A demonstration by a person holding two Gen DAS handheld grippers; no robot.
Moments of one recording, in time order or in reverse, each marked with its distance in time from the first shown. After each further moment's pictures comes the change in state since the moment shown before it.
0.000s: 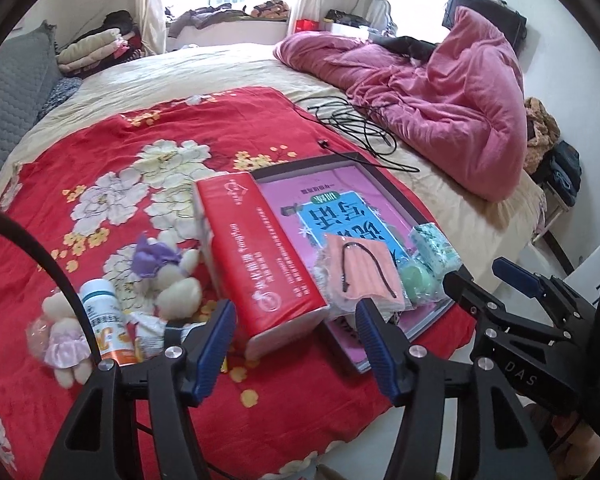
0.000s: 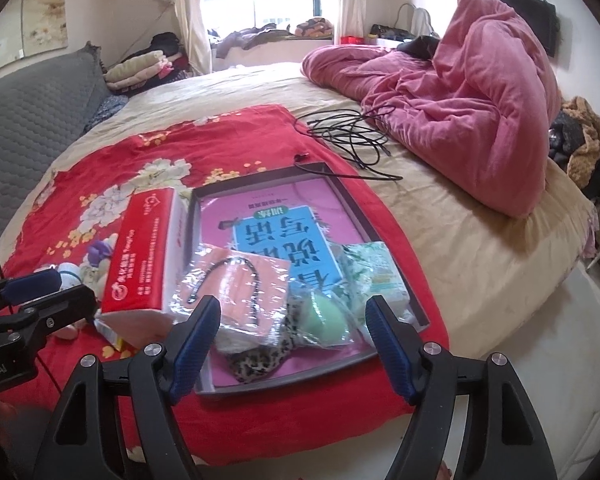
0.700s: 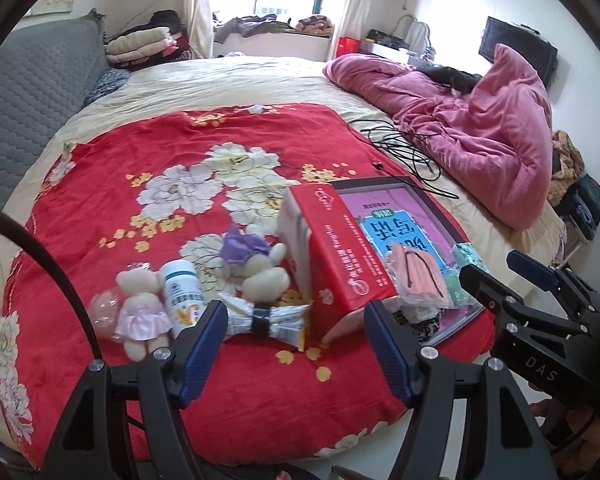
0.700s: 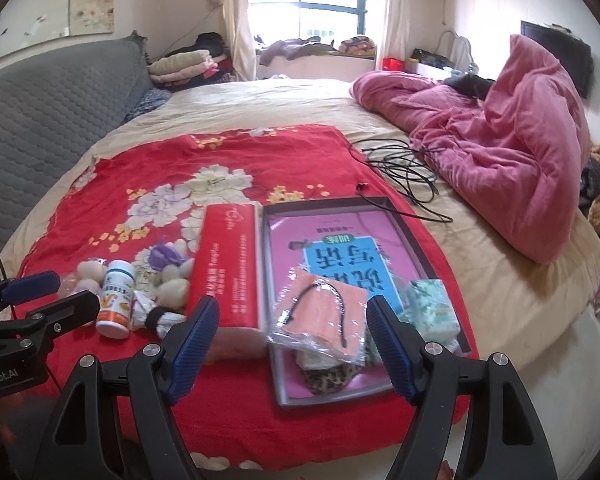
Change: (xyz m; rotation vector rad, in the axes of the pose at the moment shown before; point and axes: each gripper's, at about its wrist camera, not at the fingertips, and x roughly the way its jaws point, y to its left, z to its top) left arm -0.052 0.065 -0.017 -0.102 -0.055 0.092; right arm -0.029 0.078 0.016 -0.128 -0.048 0.074
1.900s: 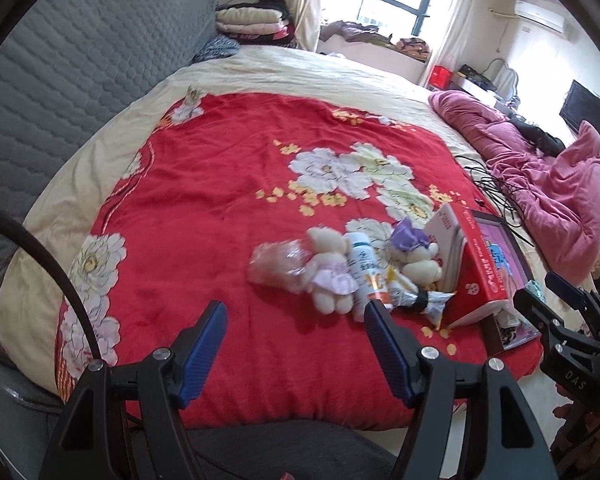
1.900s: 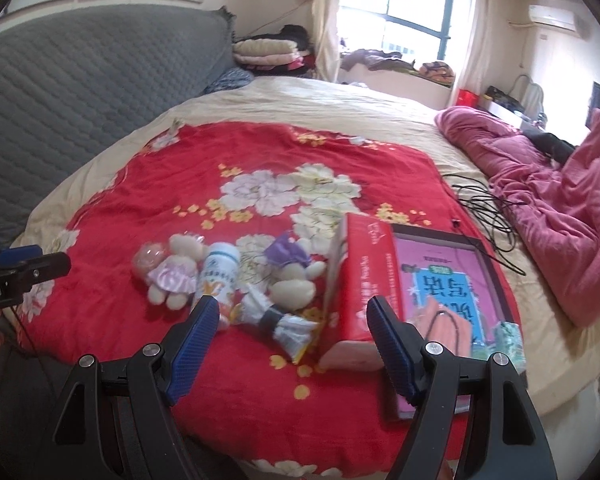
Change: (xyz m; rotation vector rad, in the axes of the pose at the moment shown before) left arm -0.060 0.174 -0.053 -0.280 -0.005 0.171; right arm -0.003 0.135 -0.003 -0.241 0.000 0.151
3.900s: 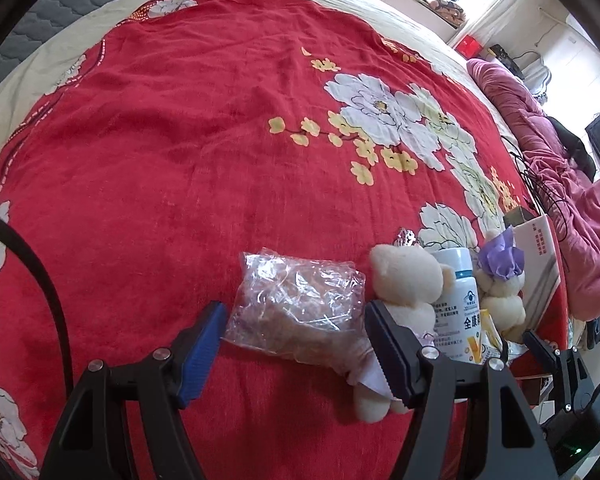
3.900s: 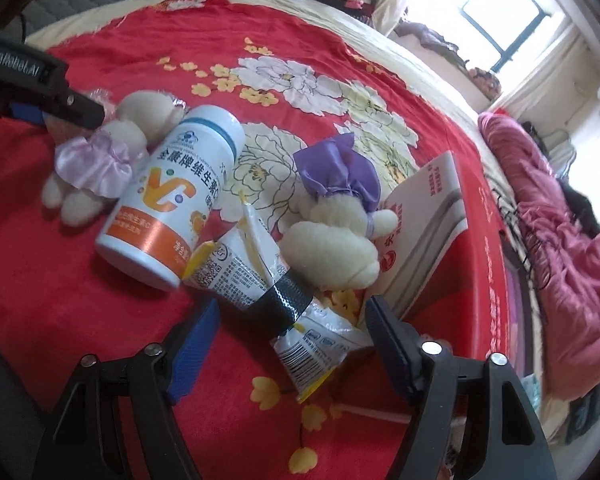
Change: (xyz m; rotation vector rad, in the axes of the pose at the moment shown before) left arm 0.190 0.045 0.037 -0.134 0.256 -0.090; right arm 0.177 0.045 -0.040 -0.356 0.232 -0.140
